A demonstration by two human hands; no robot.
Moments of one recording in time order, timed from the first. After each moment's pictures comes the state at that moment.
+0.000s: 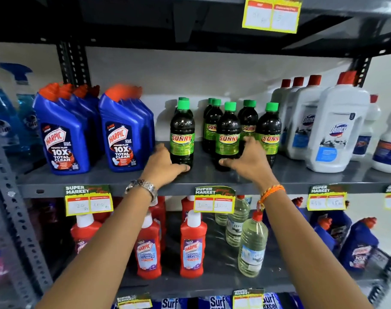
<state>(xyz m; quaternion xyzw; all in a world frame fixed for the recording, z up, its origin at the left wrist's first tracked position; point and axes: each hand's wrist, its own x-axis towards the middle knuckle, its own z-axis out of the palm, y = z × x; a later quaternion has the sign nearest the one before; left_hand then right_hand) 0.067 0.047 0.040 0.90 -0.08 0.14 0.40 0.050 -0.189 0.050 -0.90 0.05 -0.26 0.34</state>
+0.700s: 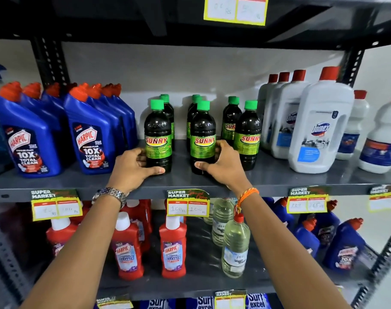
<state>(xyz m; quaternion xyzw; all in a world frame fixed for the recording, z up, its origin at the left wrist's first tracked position) 0.081 0.042 0.028 0.83 -0.13 0.19 0.51 0.069 -0.206 0.037 -0.86 -0.03 -0.25 0.44</state>
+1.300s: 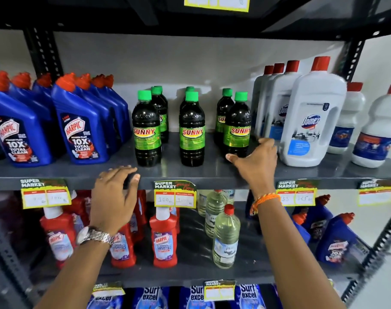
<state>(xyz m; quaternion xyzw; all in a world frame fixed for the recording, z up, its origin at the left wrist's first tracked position) 0.021 0.038 -0.038 0.86 -0.12 0.43 0.24 0.027 -0.278 0.032 -0.82 0.13 -0.37 0.41</state>
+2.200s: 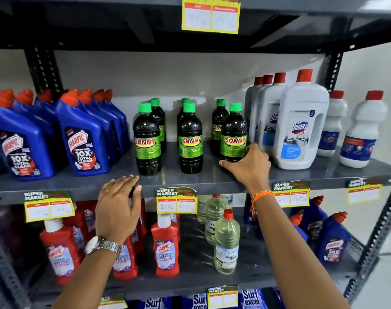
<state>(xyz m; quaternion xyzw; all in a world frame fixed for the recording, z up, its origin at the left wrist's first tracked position) 0.030 0.038 -0.053 0.86 -0.10 0.46 0.20 0.037 -0.281 0.033 -0.86 0.15 -0.35 0.34</state>
